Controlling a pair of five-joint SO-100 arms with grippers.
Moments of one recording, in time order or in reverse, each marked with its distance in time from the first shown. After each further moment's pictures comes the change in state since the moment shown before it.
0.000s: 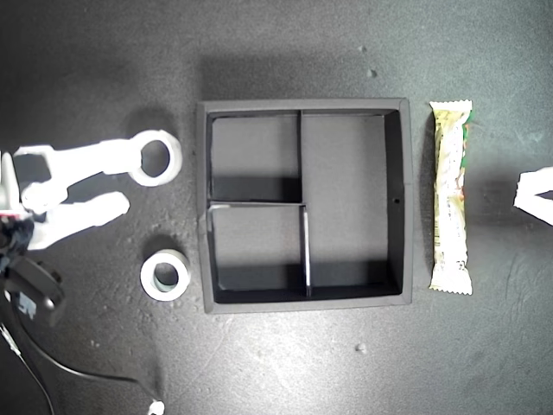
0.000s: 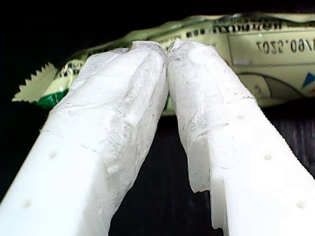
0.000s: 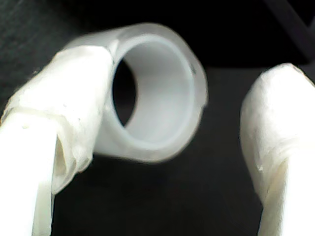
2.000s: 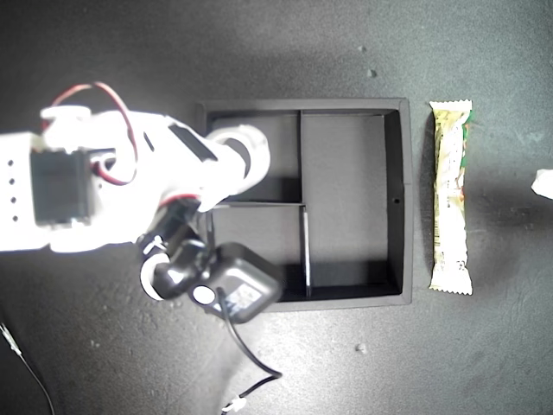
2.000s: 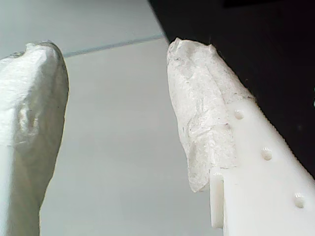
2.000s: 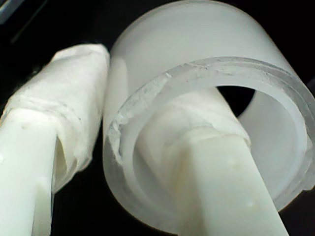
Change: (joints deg) arm 0 -2.5 -99.5 -83.1 8.3 4.8; arm 1 -1.0 -4.5 -15.3 3.9 -69.0
